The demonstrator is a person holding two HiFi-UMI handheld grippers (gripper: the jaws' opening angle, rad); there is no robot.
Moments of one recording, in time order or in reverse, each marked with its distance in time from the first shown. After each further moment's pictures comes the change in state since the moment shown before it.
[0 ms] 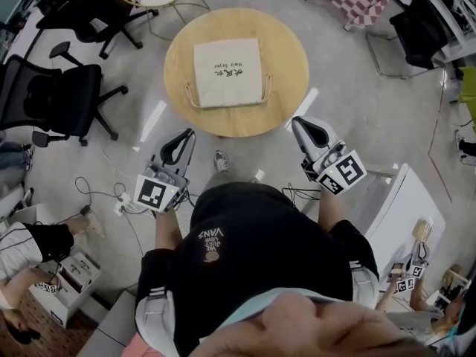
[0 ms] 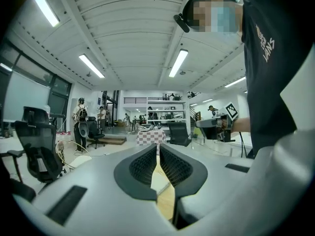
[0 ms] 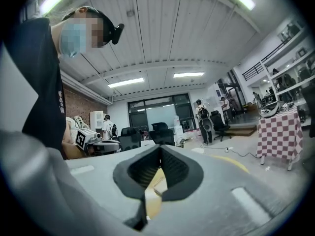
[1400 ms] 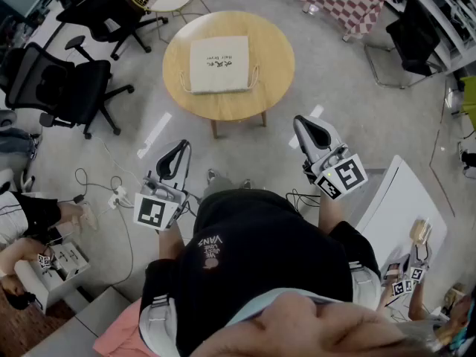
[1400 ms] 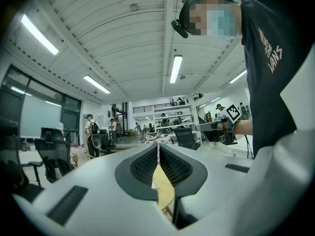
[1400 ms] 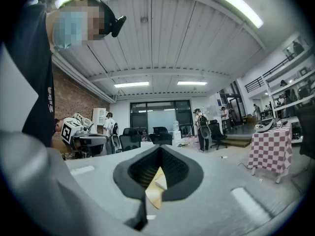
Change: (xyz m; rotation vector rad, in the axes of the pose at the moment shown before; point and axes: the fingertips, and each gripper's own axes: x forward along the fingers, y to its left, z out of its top) left arm -0.069 -0.164 0.047 0.108 -0.096 0.157; right arm -0.142 0.040 0.025 -0.103 -0.043 -0.012
